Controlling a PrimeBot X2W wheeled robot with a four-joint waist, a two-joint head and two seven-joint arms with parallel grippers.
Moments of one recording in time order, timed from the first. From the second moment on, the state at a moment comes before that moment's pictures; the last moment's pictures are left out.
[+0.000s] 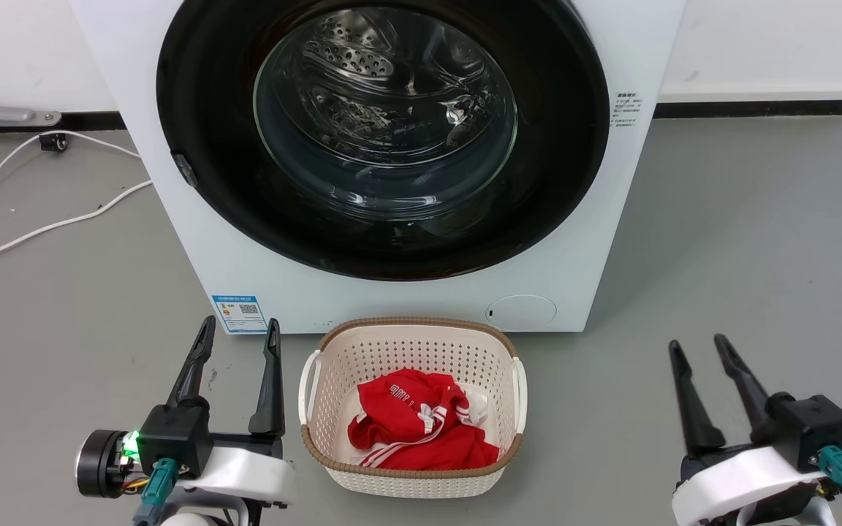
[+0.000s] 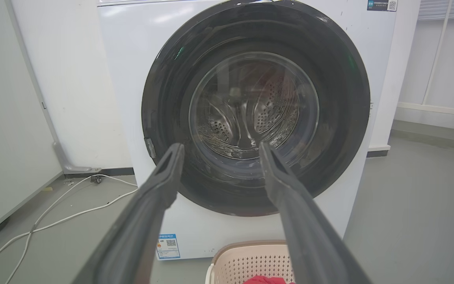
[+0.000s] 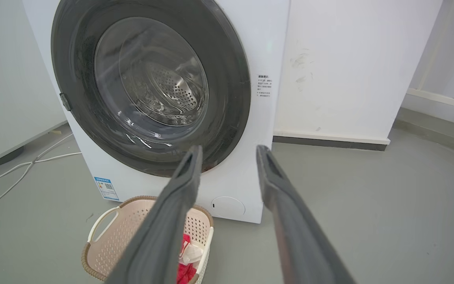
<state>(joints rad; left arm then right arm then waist) -0.04 0.07 -0.06 0.06 -0.05 -0.02 -0.26 0.04 -0.05 0.01 -0.02 0.04 0.13 -0.10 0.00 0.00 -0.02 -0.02</state>
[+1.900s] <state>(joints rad) -0.28 0.05 -0.05 -0.08 -0.04 -0.04 -0.26 -1.31 -0.28 -0.03 0.92 1.24 0.13 0.35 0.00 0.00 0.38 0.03</state>
